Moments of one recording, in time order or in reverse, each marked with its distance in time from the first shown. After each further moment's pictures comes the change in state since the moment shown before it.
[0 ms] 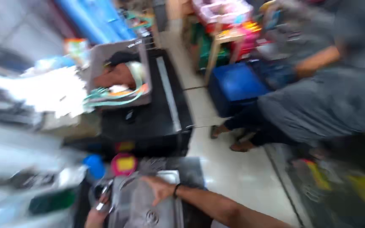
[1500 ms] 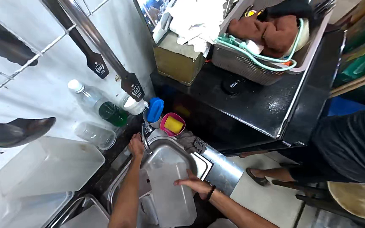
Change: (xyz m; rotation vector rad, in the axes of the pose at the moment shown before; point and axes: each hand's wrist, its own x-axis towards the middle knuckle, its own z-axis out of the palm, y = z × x) left_hand 0.028 -0.027 0.021 1.110 0.714 0.260; right_hand -0.033 -0.069 0.001 0.465 -0.283 1.014
